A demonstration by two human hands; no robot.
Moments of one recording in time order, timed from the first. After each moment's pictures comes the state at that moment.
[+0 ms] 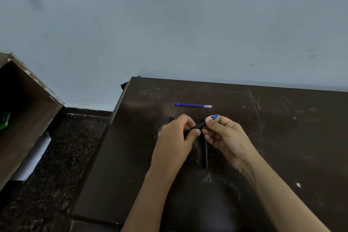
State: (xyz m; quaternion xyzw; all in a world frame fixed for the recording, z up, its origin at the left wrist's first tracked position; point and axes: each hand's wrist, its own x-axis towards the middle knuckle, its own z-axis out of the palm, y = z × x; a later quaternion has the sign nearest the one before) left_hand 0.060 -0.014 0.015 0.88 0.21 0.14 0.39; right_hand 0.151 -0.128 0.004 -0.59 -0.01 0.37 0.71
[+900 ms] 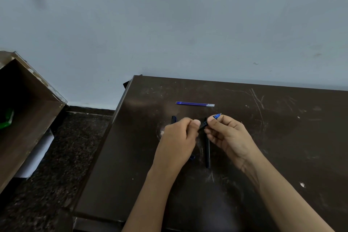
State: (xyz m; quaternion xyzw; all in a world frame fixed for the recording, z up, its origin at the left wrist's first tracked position) left_hand 0.059 -0.016 0.017 0.86 0.25 0.09 0.43; right_hand 0.150 -0.127 0.003 -0.60 -0.03 0.36 0.71
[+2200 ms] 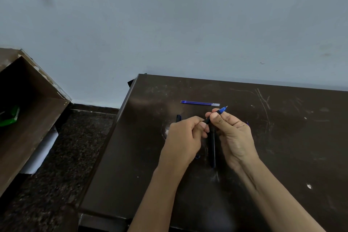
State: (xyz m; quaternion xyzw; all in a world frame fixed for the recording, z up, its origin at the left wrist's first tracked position) left_hand 0.055 -0.015 0.024 0.87 0.22 0.09 0.44; right_hand 0.129 -0.114 0.014 -0.50 0.00 0.31 0.81
